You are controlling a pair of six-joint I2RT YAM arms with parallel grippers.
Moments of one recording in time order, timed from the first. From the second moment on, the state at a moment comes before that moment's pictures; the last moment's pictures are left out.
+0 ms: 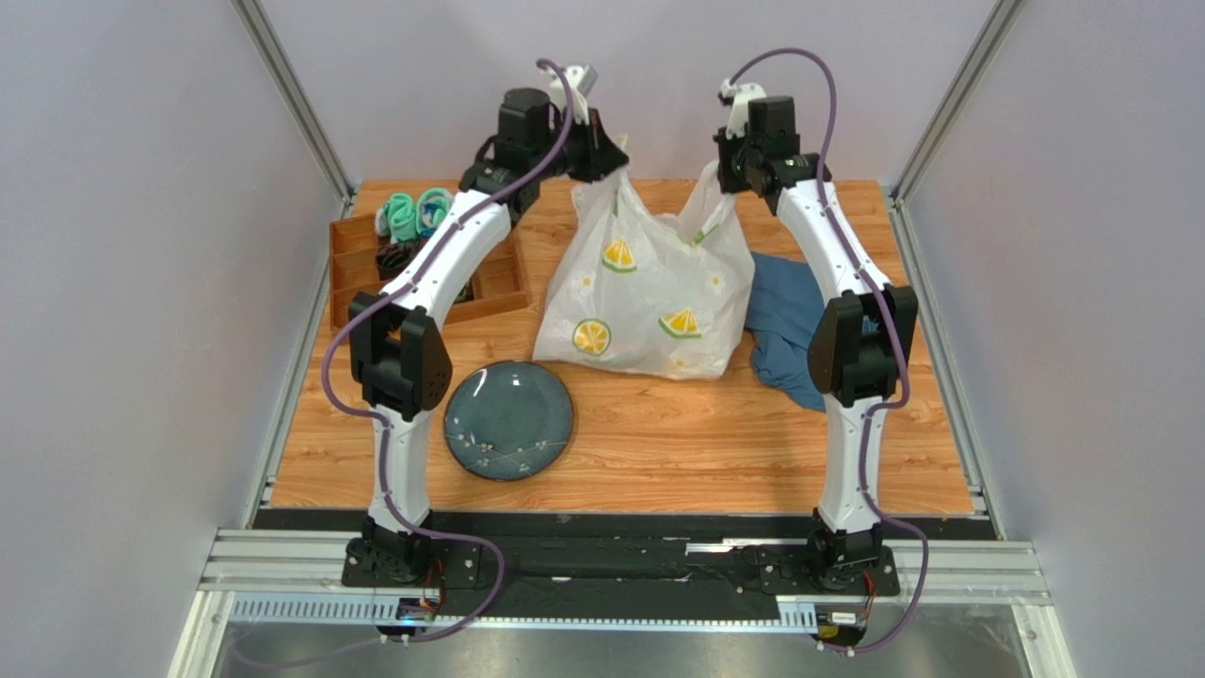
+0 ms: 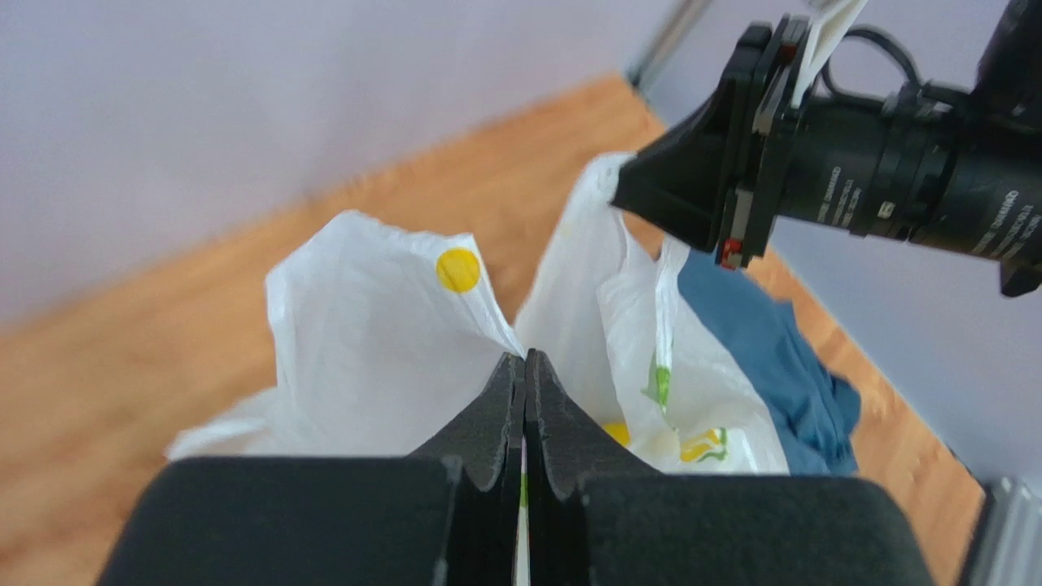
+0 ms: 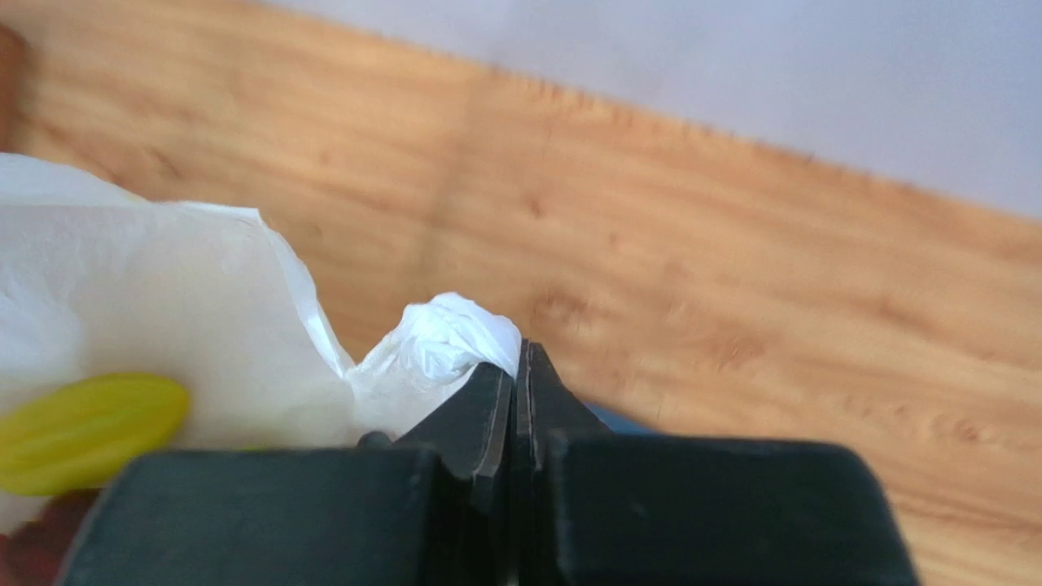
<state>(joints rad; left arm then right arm) -0.40 2.09 2.07 -0.22 0.44 -0.30 0.19 2.16 2.13 -0.53 -0.07 -0.05</state>
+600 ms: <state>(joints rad) -0.36 1.50 1.58 -0.27 0.56 -0.17 0.19 1.40 1.48 -0.31 -0.15 -0.02</state>
